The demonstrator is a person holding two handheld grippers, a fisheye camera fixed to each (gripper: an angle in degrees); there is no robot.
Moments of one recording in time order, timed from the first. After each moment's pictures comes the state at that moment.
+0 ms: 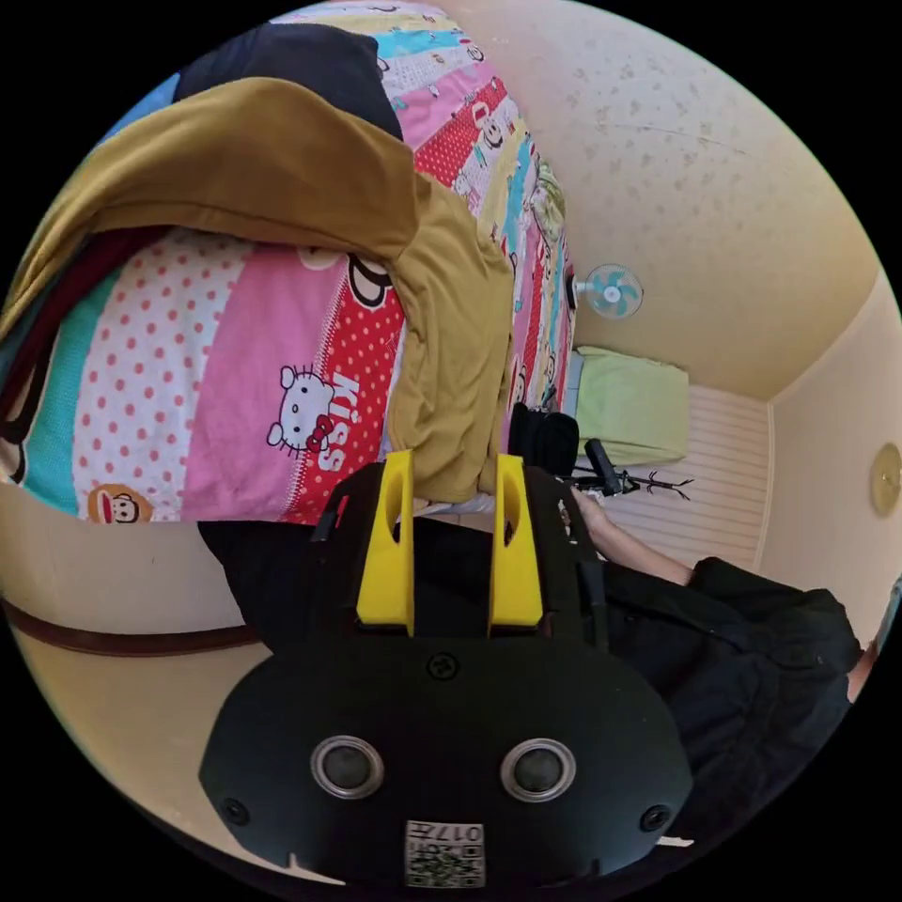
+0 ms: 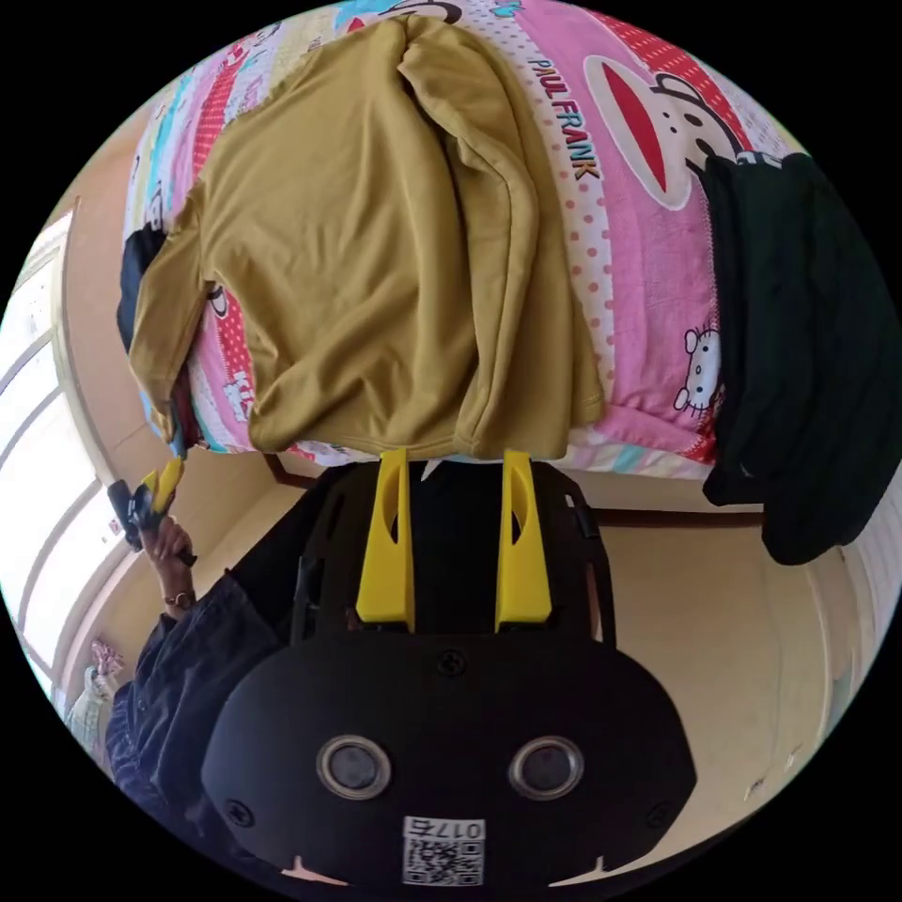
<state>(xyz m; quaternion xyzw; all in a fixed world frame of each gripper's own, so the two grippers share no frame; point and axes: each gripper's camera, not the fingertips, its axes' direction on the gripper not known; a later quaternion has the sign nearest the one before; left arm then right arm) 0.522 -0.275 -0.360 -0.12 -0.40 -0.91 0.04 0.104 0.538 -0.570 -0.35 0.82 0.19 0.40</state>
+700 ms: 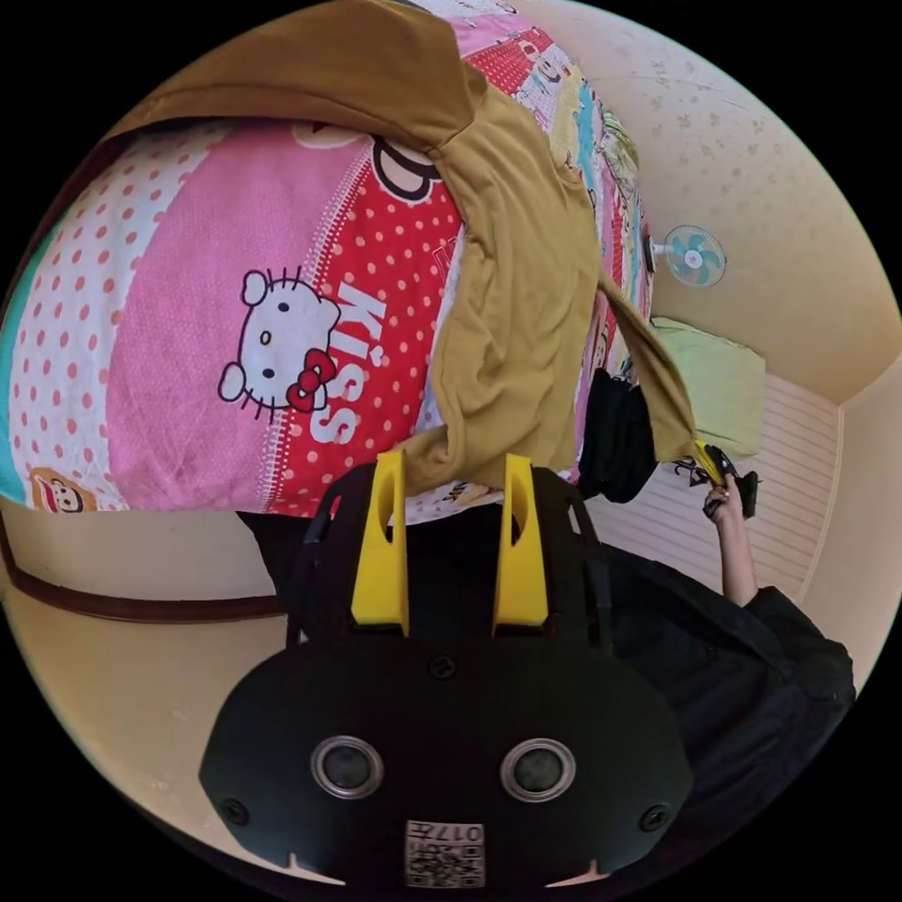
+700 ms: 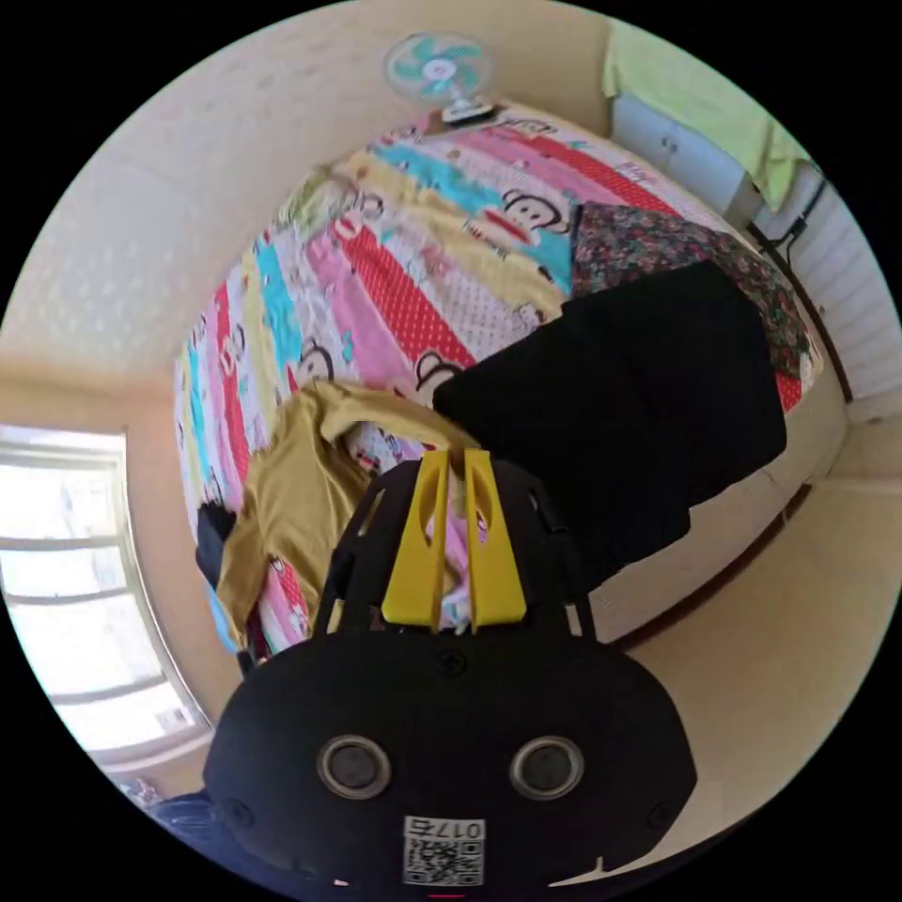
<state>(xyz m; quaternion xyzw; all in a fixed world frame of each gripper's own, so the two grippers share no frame) 0.600 -0.248 -0.324 -0.19 -0.35 -0.91 -0.04 -0.181 0.380 -0.593 0.02 0.83 -0.03 0.55</state>
